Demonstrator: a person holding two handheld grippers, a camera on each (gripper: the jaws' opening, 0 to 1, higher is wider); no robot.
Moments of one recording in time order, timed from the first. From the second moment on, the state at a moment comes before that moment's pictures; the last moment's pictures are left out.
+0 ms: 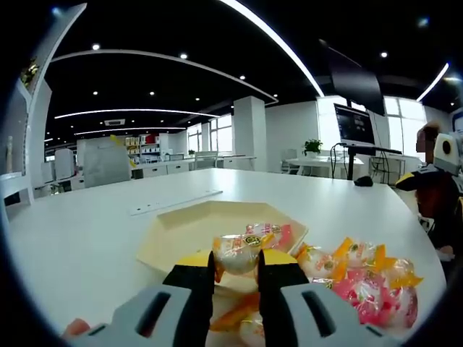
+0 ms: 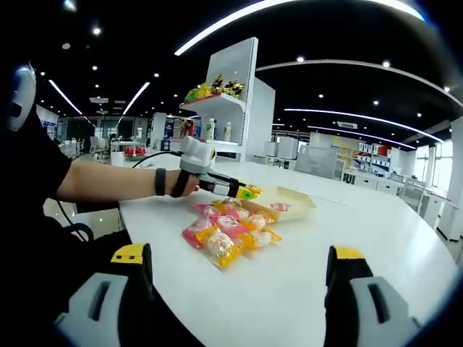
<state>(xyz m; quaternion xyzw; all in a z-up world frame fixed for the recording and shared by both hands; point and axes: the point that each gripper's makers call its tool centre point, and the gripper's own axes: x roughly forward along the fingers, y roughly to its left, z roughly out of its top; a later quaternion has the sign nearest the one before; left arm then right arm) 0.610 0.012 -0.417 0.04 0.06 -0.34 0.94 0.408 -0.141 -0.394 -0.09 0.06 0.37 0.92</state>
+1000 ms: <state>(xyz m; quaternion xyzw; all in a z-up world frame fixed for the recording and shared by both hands) 0.608 0.010 -0.418 0.03 0.06 -0.34 0.94 0.408 -0.142 -0.398 -0.10 0.06 0.37 0.92</state>
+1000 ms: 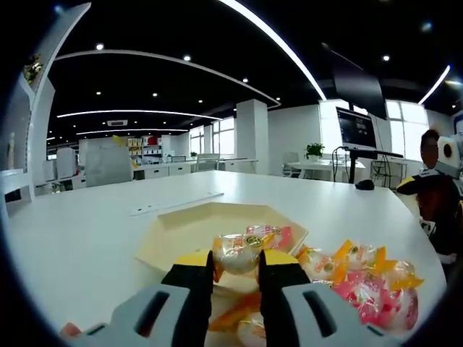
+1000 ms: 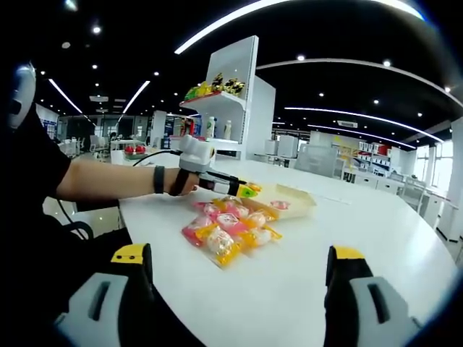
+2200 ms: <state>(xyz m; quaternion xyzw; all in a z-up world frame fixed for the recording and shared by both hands) 0.597 -0.006 -0.400 0.01 0.01 -0.36 0.93 0.408 -0.142 -0.397 -0.10 0.07 0.37 0.92</state>
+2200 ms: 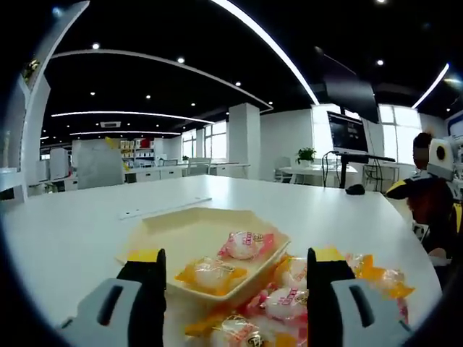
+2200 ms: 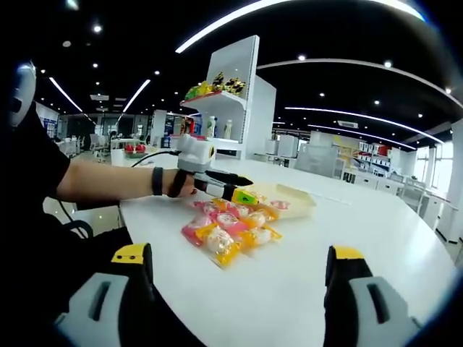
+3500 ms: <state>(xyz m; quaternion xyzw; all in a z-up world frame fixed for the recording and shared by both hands) 0.447 0.059 -0.390 0.05 -0.03 -0.31 0.95 0.416 -0.153 -0.375 -0.09 0.04 0.36 0.93</state>
